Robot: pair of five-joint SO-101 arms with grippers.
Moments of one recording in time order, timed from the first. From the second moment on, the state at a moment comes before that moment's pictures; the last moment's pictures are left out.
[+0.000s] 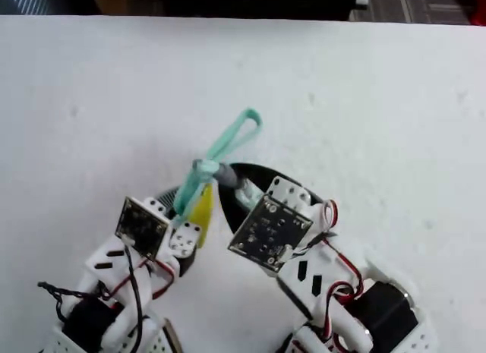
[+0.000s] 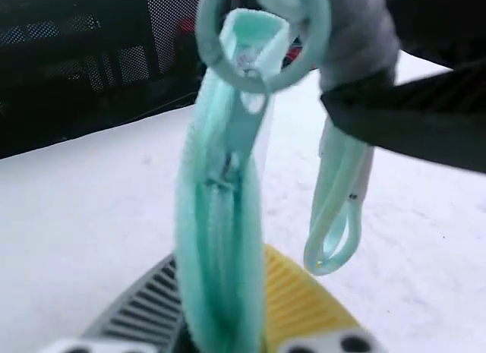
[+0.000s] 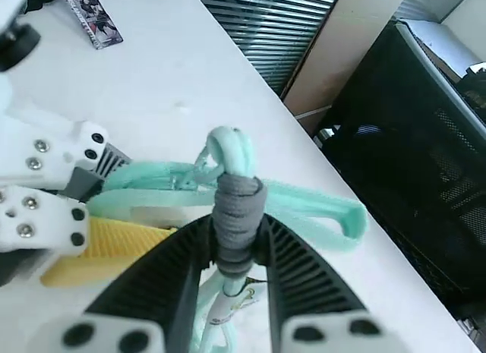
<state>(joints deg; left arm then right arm) 27.4 -104.7 77.1 52.8 2.3 -41.9 -70.5 33.7 63.5 29.7</state>
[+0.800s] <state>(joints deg) 27.0 -104.7 77.0 52.4 1.1 -22.9 -48.0 23.6 57.0 32.1</state>
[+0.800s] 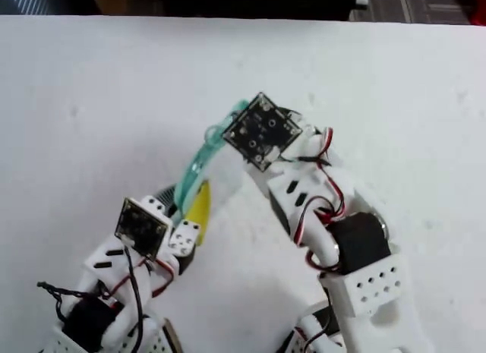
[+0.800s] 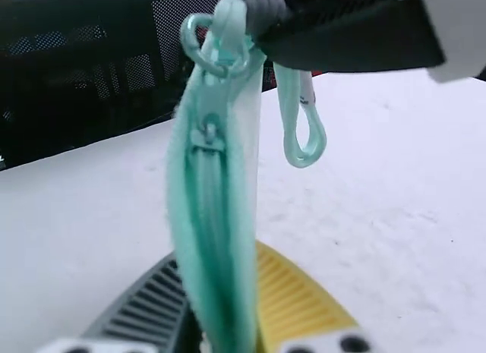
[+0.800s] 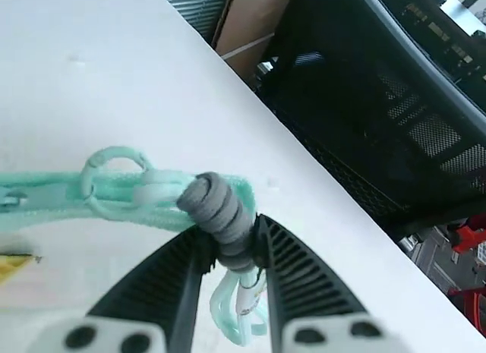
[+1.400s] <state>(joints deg) 27.4 -104.7 77.0 52.3 -0.3 -11.3 -37.8 21.2 50.5 32.2</state>
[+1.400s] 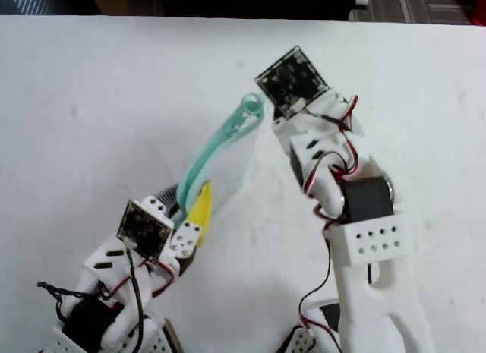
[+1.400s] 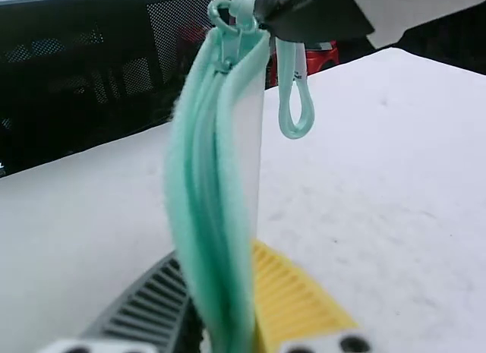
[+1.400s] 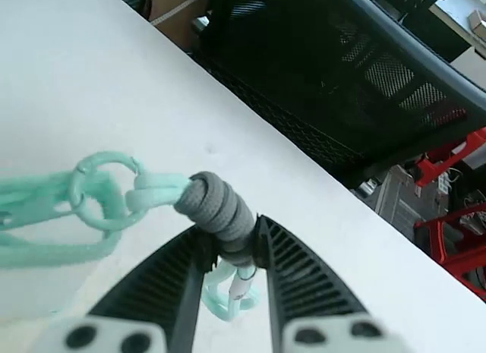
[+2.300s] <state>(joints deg) 27.5 -104.7 75.5 55.3 -0.4 -4.5 -29.9 21.2 42.8 29.9</state>
